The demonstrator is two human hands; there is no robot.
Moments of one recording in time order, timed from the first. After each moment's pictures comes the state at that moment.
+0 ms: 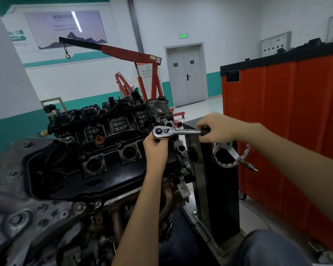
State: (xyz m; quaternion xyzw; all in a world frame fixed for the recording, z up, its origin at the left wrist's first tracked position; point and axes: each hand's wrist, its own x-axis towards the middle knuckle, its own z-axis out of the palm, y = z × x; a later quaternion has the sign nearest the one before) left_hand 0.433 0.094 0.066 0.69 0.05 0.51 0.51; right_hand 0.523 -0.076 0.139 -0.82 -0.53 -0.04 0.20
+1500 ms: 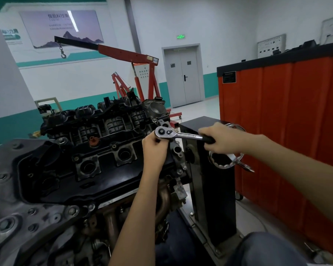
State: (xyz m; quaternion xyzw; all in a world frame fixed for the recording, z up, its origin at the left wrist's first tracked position) left_hand 0.438 0.094 0.067 0.72 0.06 0.49 0.49; right_hand 0.525 -0.091 0.114 -0.82 -0.54 -0.06 0.19
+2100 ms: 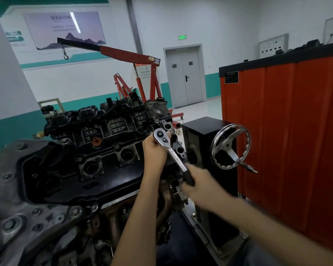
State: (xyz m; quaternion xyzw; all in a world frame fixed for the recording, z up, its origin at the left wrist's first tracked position) left_hand 0.439 0.099 0.064 0.70 0.04 0.48 0.53; right_hand 0.437 -0.055 0.025 -0.75 -0.44 0.04 0.49
